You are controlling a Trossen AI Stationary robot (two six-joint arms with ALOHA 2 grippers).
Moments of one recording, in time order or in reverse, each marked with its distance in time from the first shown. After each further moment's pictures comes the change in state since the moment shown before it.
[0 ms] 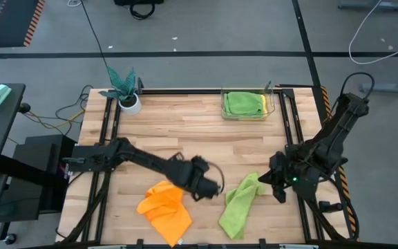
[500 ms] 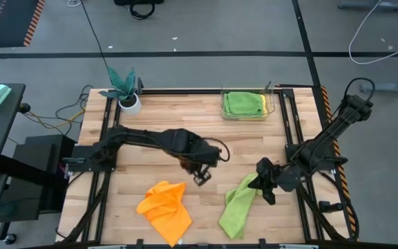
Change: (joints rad) left arm 0.147 -0.075 0.091 0.002 0.316 0.132; right arm -0.142 0.000 -0.255 0.425 -0.190 -0.175
